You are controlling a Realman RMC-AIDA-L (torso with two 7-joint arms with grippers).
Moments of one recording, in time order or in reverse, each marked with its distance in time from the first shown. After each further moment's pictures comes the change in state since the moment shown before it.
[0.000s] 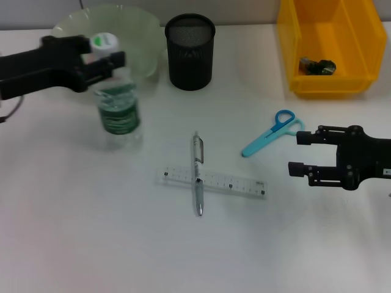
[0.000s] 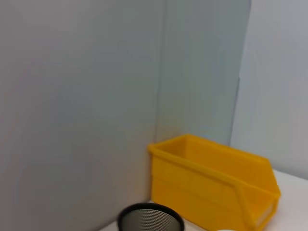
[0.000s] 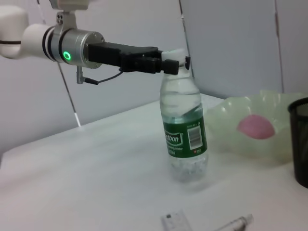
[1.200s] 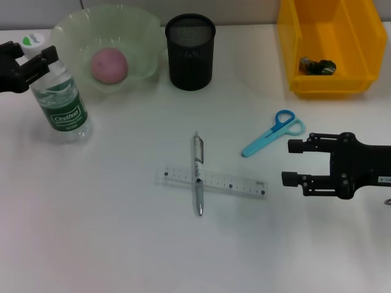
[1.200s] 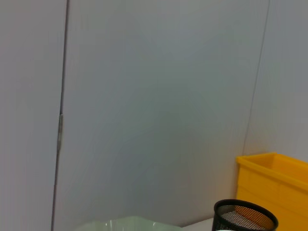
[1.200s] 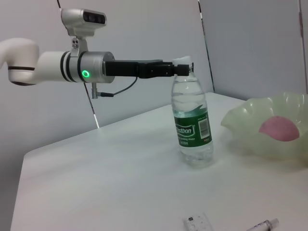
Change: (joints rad) left arm 0.015 0.000 -0.310 -0.193 -0.005 0.010 0.189; right arm 0.005 0.012 -0.003 0.005 -0.015 -0.038 -0.004
